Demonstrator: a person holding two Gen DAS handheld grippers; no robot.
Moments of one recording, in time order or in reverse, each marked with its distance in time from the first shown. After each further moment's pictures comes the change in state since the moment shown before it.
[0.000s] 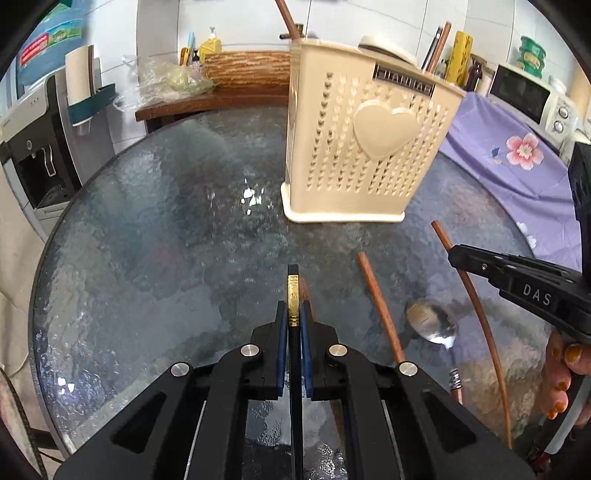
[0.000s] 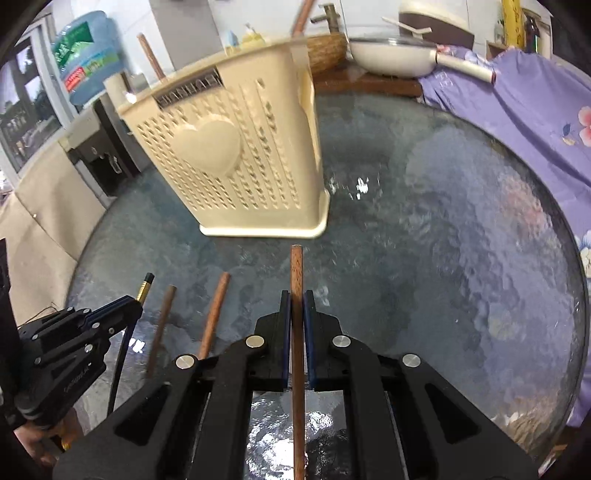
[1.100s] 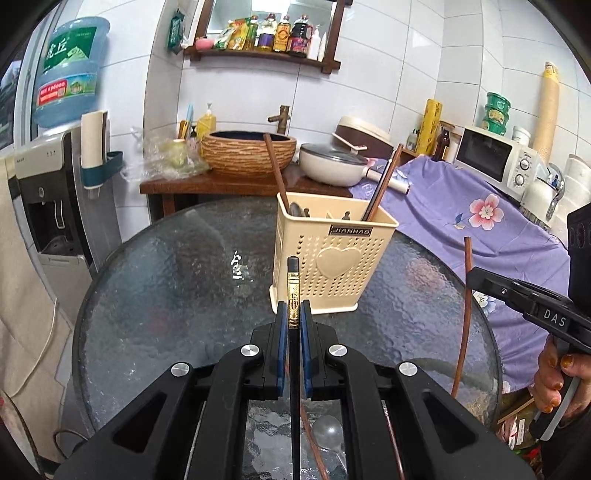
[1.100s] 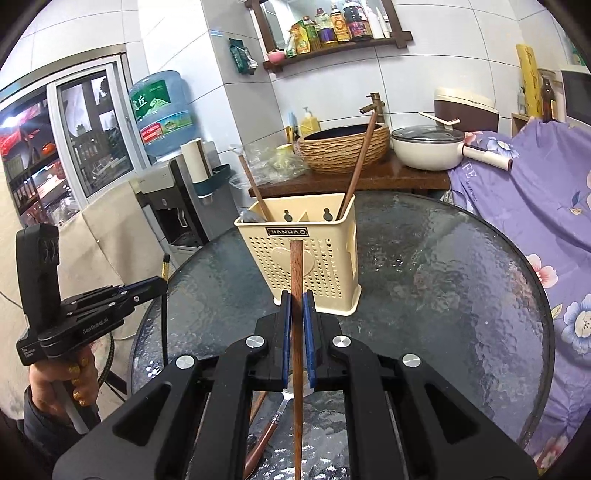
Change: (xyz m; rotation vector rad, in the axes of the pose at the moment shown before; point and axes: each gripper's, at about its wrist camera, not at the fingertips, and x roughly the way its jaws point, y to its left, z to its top) left arm -0.107 -0.003 0.031 0.010 -0.273 -0.073; right arm -0.140 0.007 0.017 -0.106 -0.256 0.185
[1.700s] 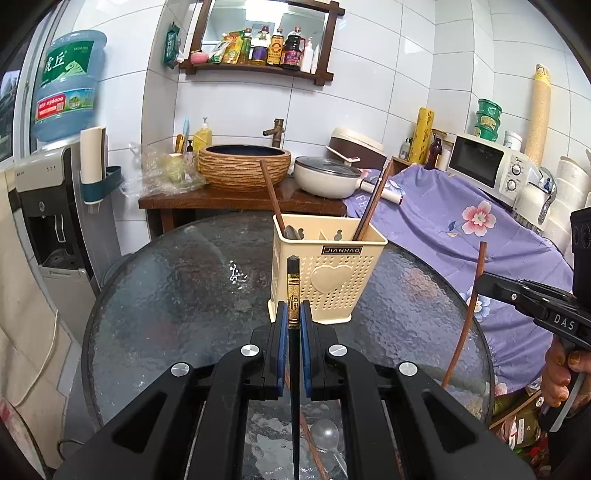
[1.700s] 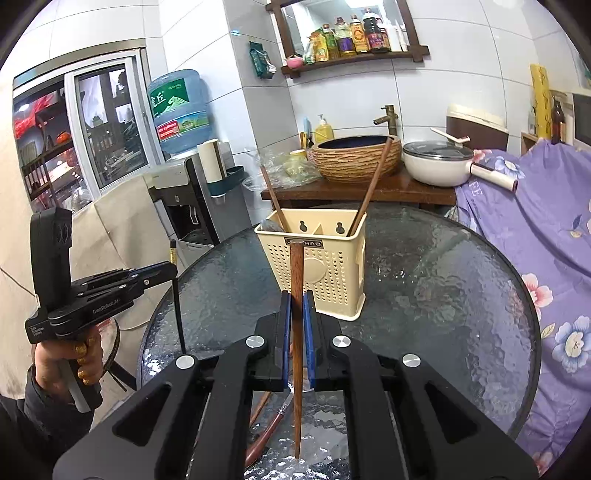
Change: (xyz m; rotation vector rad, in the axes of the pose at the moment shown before) left arm -0.020 0.000 0.010 0.019 -0.040 -0.013; right arm -0.029 0.014 0.011 -0.072 -0.011 0.022
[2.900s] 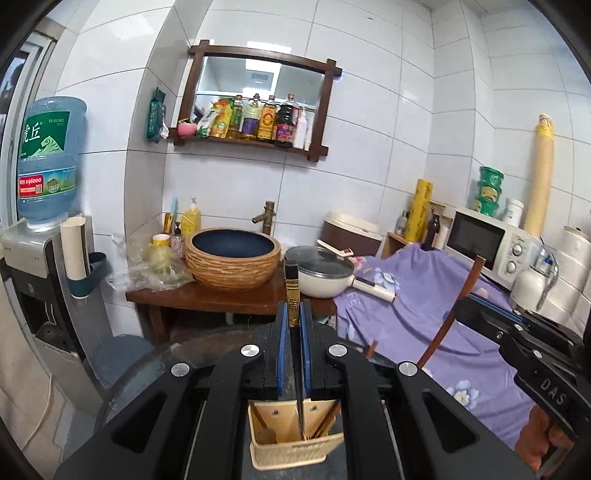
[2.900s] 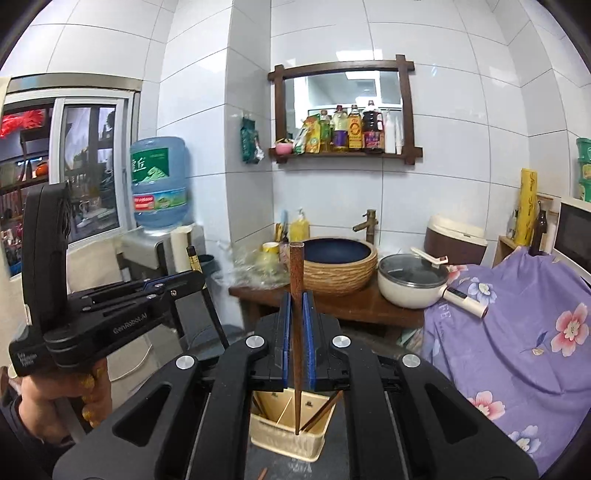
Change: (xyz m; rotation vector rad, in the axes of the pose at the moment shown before) left arm 0.013 -0.028 0.198 -0.025 -0.220 -0.006; right arm -0.003 0.033 0.192 -0.109 -0.274 -0.168
